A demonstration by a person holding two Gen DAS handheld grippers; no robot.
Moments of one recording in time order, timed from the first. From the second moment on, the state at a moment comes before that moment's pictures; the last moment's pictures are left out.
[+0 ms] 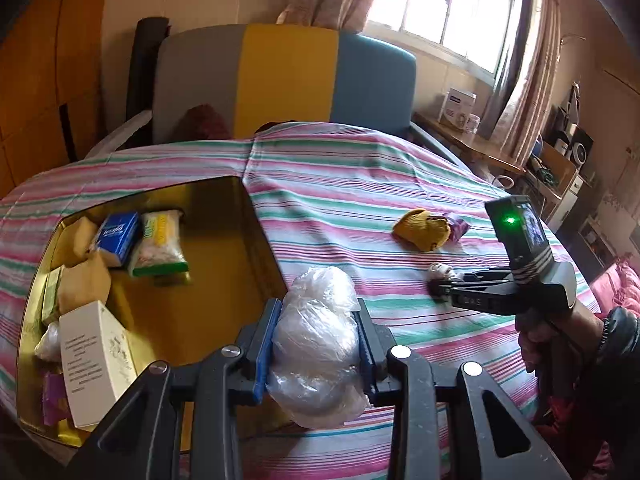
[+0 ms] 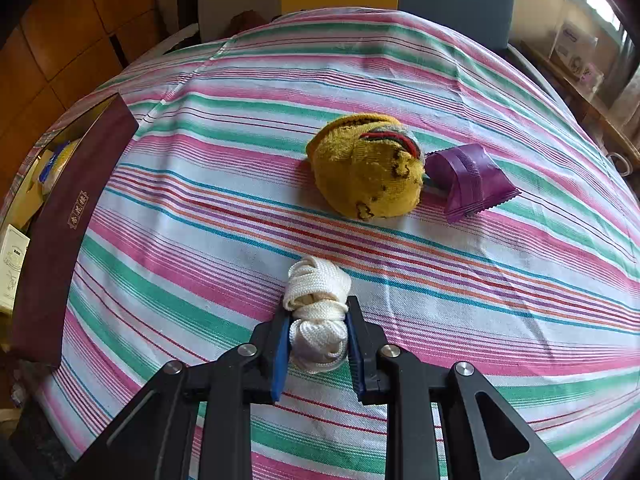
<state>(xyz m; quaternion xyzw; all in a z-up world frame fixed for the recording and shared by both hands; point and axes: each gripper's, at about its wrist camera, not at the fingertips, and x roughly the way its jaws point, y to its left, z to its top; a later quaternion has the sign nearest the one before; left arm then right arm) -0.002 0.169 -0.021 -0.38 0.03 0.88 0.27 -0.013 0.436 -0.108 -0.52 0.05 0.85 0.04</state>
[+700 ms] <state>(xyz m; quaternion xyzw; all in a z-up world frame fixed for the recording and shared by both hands) -0.135 0.111 -0.042 -0.49 -0.14 0.84 0.21 -0.017 0.425 -0.108 -0.52 0.01 0.85 0.05</state>
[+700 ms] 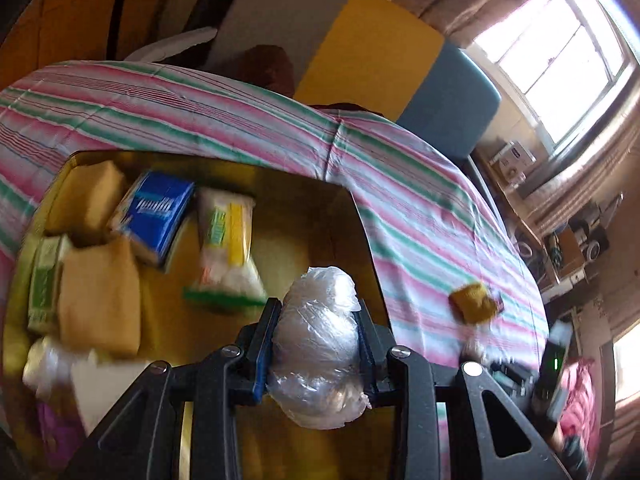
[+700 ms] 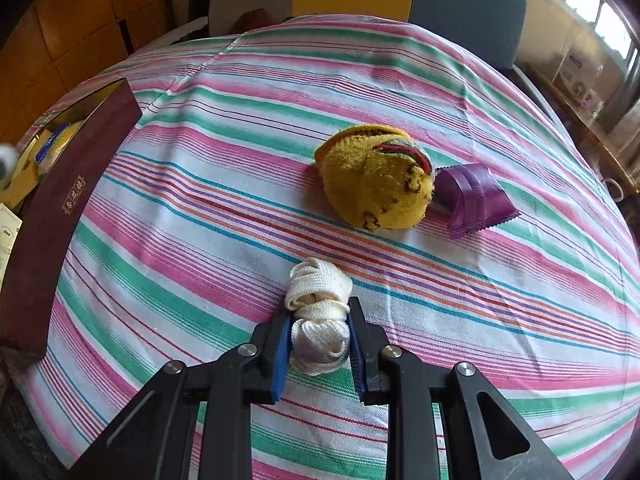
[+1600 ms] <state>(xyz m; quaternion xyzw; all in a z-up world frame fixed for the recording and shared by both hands) -0.170 0.136 -0.059 -0.47 -0.04 0.87 0.15 -0.023 0.425 -0.107 -0.51 0.01 0.86 0.05</state>
